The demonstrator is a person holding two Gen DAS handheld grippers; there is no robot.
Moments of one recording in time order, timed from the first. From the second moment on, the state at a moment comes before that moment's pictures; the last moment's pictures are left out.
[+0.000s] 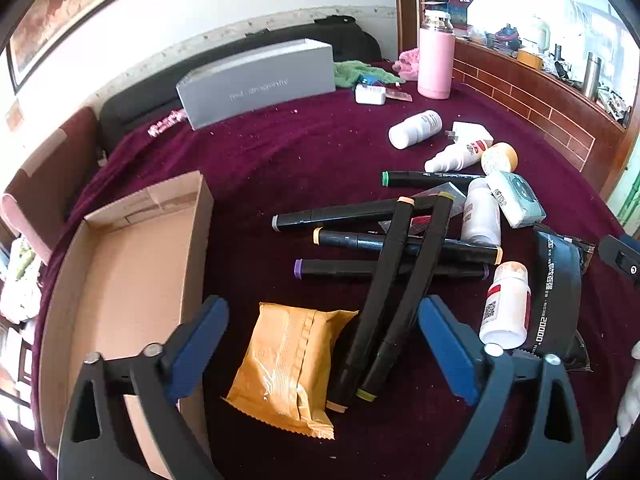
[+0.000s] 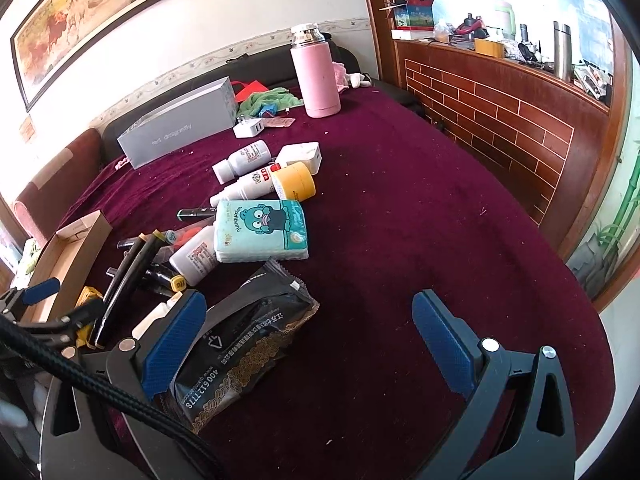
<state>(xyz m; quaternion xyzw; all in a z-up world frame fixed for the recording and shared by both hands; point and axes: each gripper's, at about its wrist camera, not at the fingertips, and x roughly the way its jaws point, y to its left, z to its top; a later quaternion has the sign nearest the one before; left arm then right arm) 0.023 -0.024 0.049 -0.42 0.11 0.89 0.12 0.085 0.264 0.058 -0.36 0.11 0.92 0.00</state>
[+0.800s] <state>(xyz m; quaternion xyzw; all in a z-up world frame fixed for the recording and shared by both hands) 0.006 0.010 0.033 -0.48 0.09 0.85 0.18 0.077 0.272 0.046 -0.38 0.16 0.91 -0.03</state>
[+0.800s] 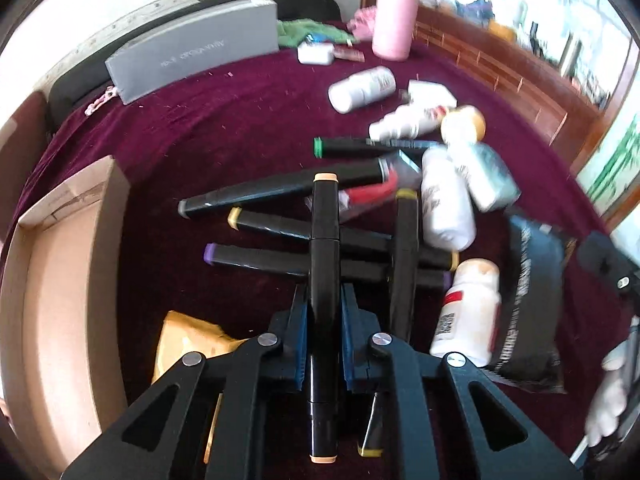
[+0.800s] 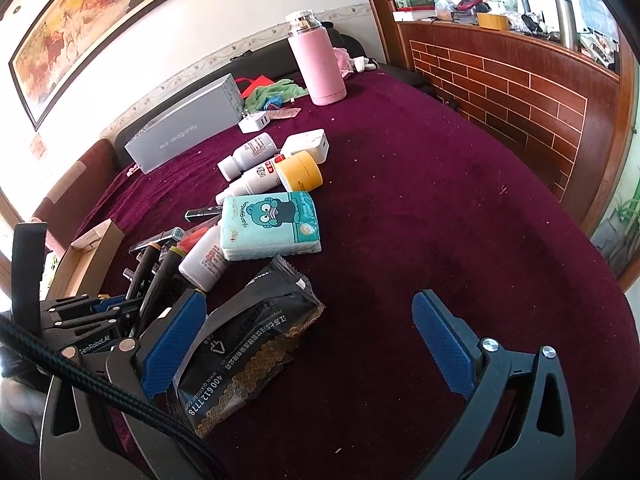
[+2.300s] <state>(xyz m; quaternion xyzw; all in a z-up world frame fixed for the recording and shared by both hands) 0.087 -0.136 0.058 -0.41 -0.05 0.90 0.15 0.020 0.083 0.029 -0.51 0.05 0.86 -0.04</state>
